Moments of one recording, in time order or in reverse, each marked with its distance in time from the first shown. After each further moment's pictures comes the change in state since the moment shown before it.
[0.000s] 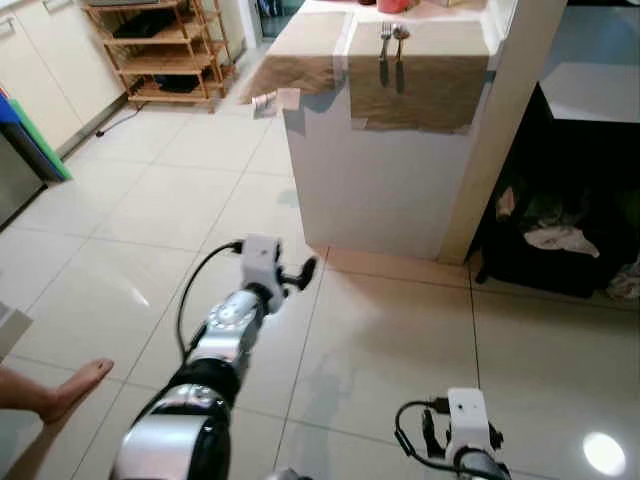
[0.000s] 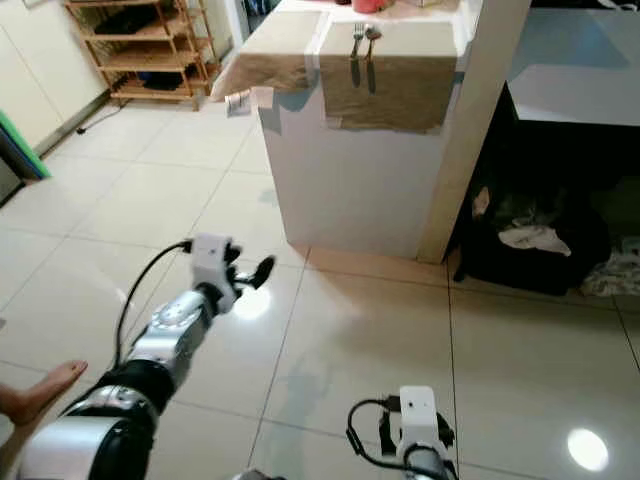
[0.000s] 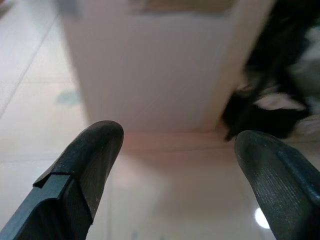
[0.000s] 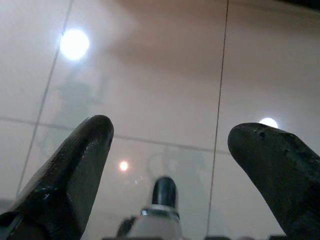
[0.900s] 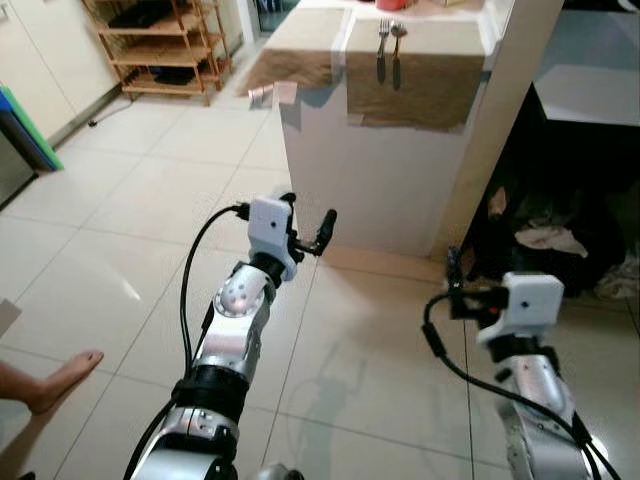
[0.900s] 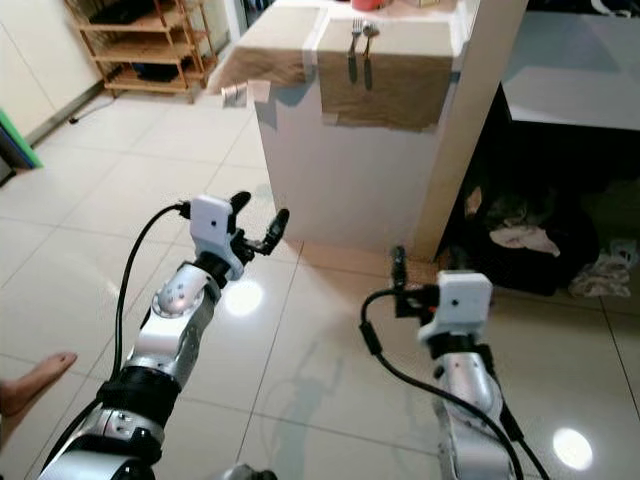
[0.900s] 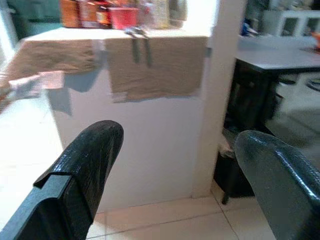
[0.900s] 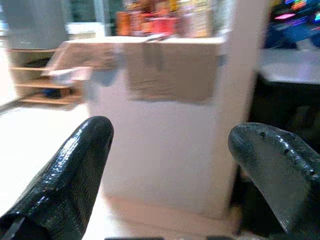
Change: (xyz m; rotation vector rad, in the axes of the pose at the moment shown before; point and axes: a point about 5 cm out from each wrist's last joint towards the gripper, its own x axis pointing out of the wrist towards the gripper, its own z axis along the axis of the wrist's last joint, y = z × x) left arm -0.008 -0.024 0.055 0.133 -0.294 -0.079; right arm -0.071 -0.021 0.181 0.062 -0.902 0.131
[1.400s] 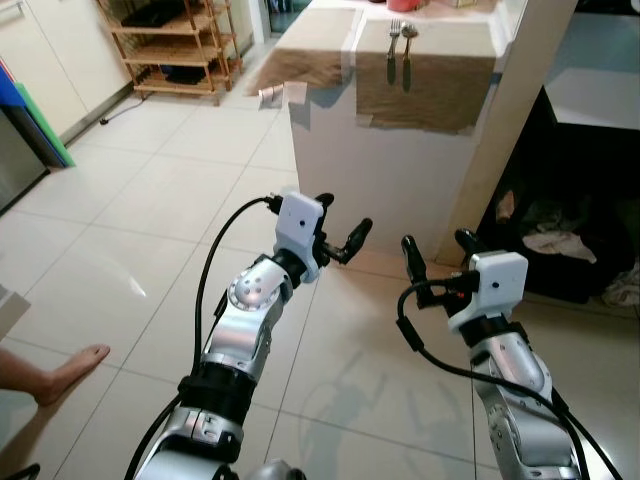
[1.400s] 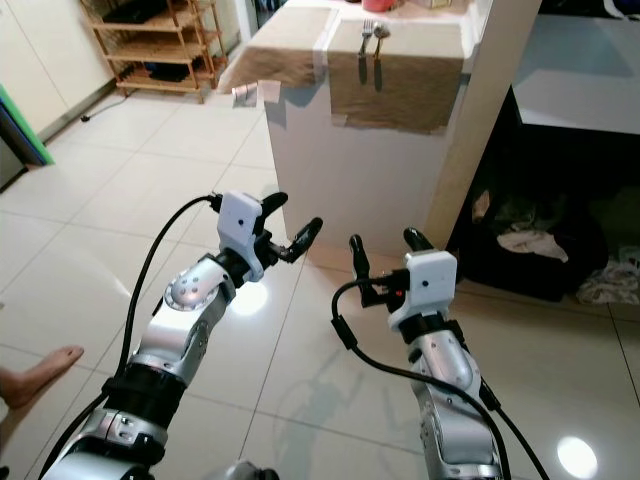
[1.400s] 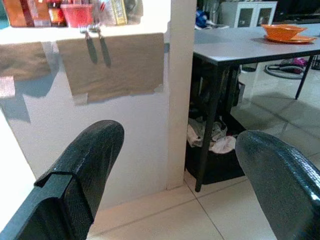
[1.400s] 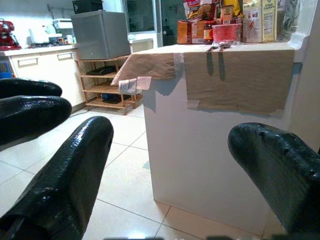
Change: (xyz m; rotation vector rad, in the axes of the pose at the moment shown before) left arm 0.007 -0.021 0.013 0.004 0.034 -0.165; right arm 0.017 0.022 0.016 0.055 -0.022 0.157
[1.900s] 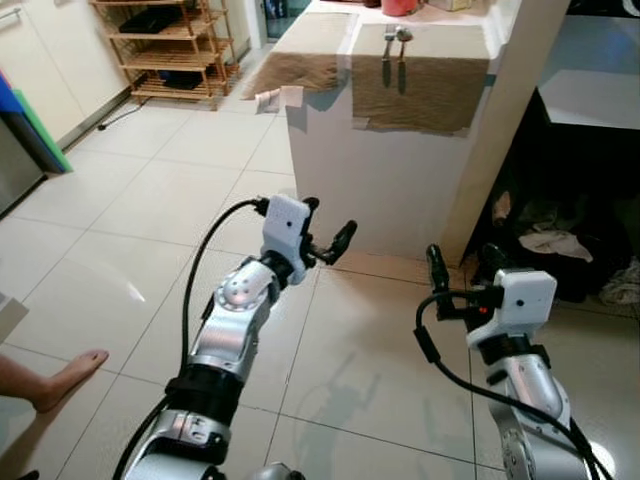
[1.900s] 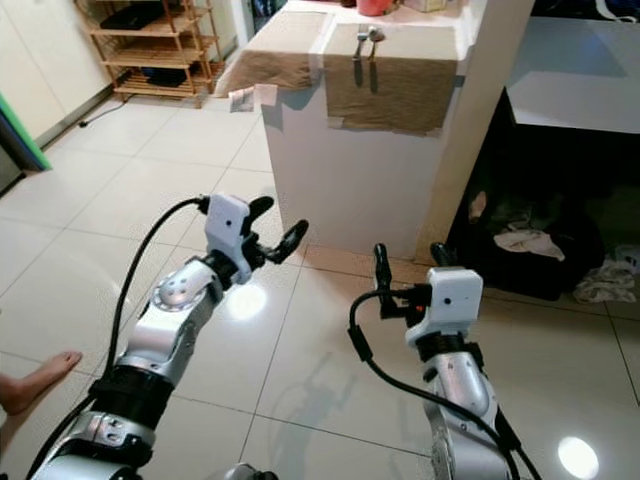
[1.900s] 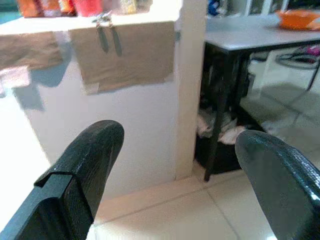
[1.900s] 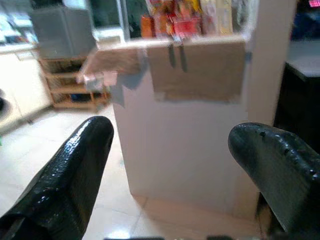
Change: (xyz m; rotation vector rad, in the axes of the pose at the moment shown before) left arm -0.018 0.022 -0.010 0.012 0.055 0.063; right arm -0.033 -0.013 -0.009 -0.001 0.047 -0.151
